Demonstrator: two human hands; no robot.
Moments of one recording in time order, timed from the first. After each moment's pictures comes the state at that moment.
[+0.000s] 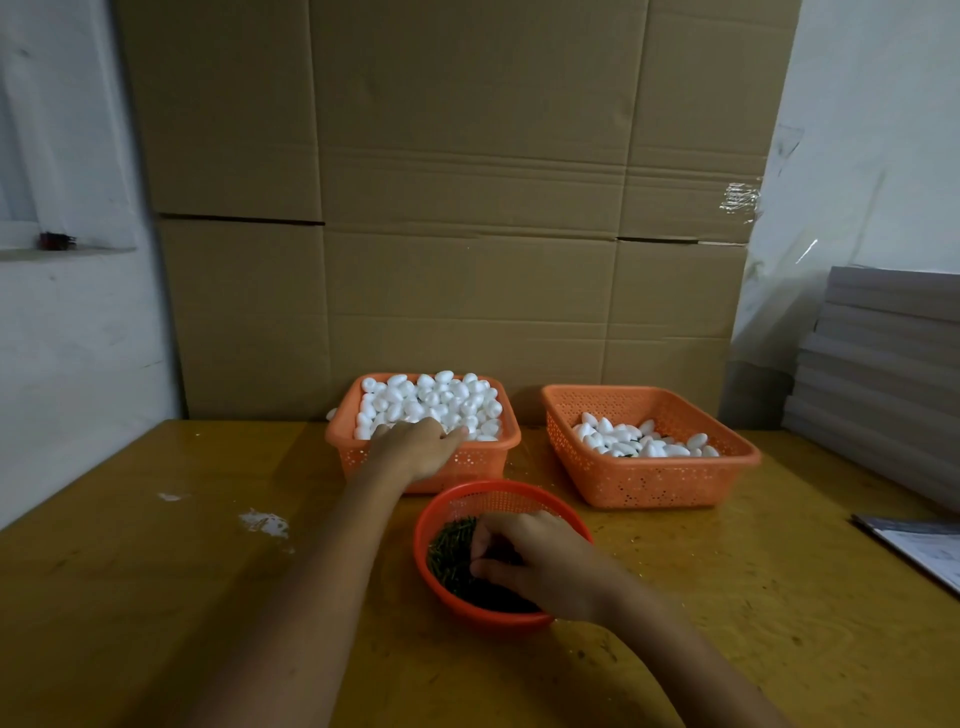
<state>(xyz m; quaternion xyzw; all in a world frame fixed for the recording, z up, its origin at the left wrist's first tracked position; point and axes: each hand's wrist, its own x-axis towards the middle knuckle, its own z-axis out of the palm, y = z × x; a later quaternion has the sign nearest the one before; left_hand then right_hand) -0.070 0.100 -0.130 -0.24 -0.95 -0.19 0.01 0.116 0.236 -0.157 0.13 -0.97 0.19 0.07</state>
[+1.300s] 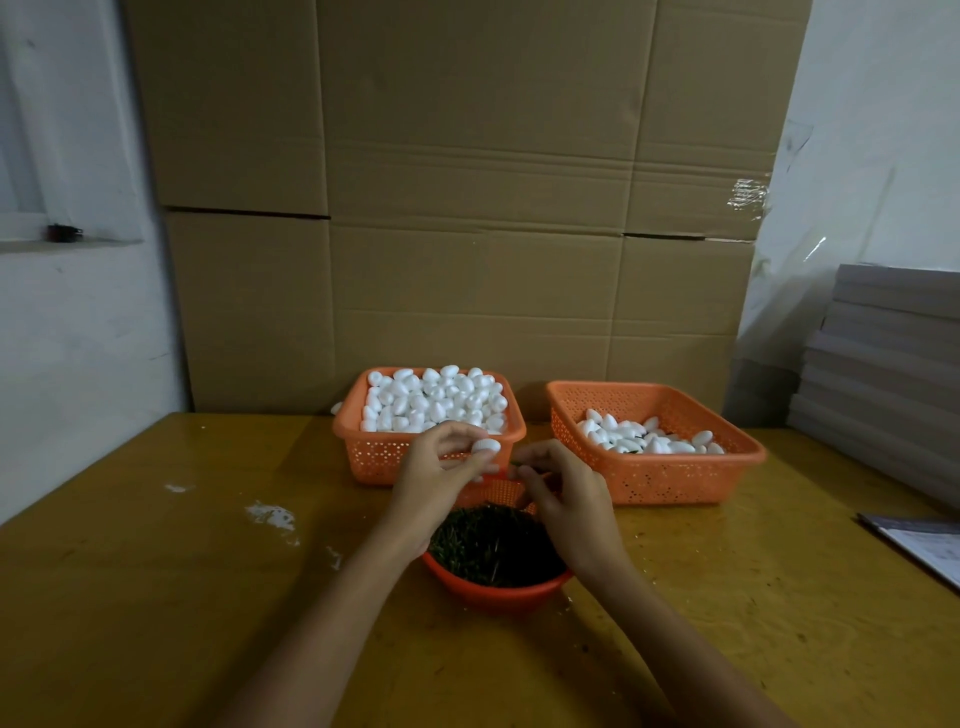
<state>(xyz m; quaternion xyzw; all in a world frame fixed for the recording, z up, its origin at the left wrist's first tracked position) -0.004 0.096 -0.165 -0.28 -0.66 -0.70 -0.01 0.097 0.244 -0.167 -0.01 -0.85 0.37 0.36</state>
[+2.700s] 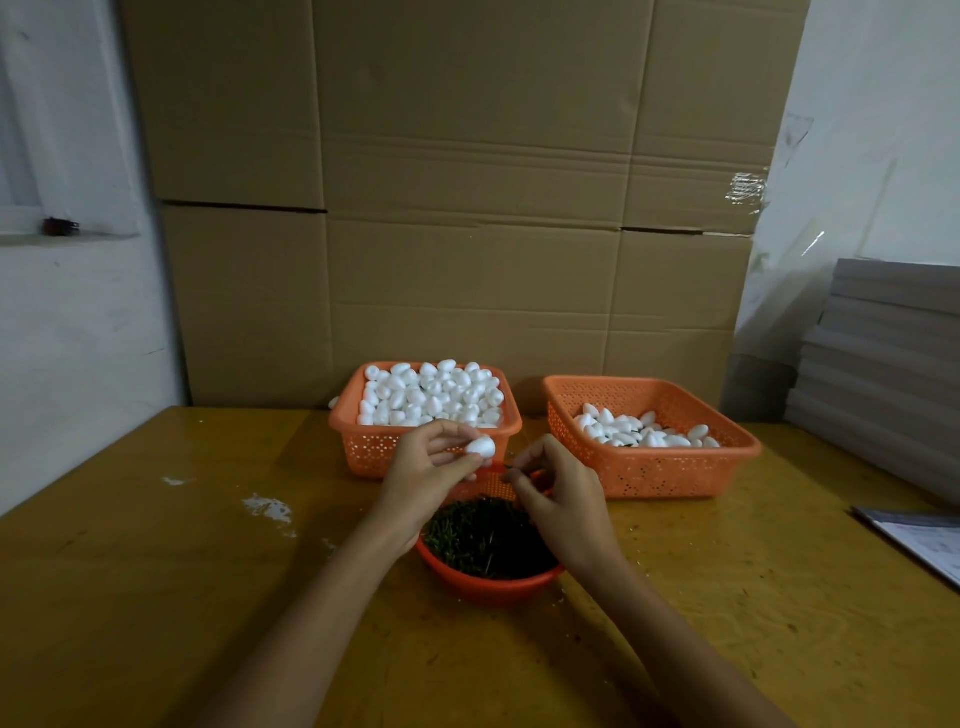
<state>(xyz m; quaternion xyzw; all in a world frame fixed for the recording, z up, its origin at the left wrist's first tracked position) 0.001 0.089 -0.163 -0.27 -0.65 -0.71 -0.03 0.093 0.250 -0.178 0.01 -0.85 0.40 0.35</state>
